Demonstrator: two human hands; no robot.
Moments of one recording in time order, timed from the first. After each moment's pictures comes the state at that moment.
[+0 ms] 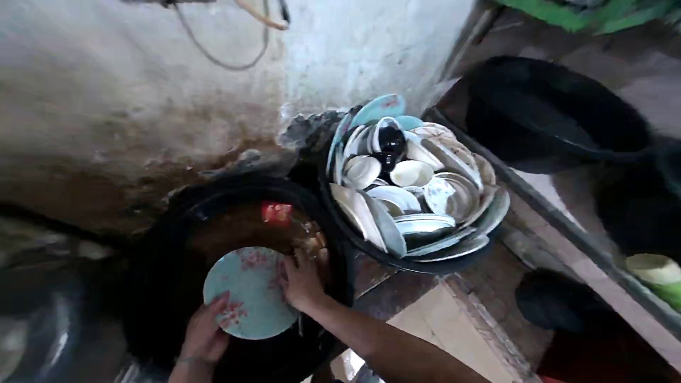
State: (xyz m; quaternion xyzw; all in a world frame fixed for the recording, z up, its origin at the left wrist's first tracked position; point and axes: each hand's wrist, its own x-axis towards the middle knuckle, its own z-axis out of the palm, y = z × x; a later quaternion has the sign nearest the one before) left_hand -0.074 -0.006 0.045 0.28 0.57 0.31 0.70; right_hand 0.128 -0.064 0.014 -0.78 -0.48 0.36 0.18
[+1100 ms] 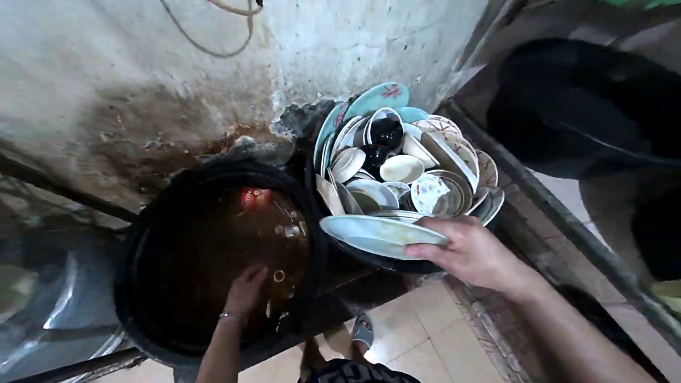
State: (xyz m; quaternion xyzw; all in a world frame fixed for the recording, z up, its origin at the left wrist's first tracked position) left_hand 0.031 -0.075 0.037 0.53 0.62 0.09 0.56; right_hand 0.399 -0.250 0.232 -0.64 -0.68 0.15 0.31
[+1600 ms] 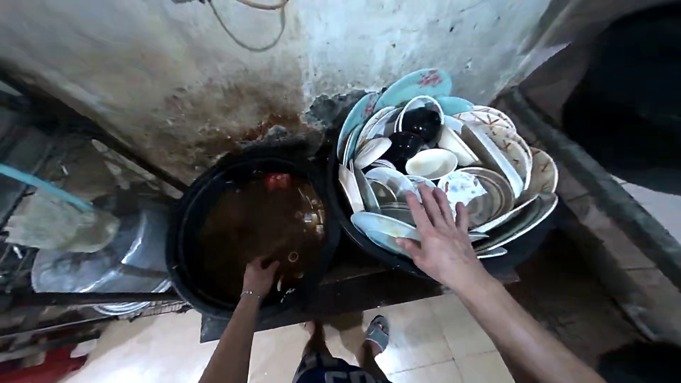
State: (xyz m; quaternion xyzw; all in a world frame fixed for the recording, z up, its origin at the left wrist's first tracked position) left_hand 0.026 -0.106 0.023 0.58 0.71 0.07 0.38; right_hand 0.411 -0.236 0.141 -0.75 -0.64 0.01 0.15
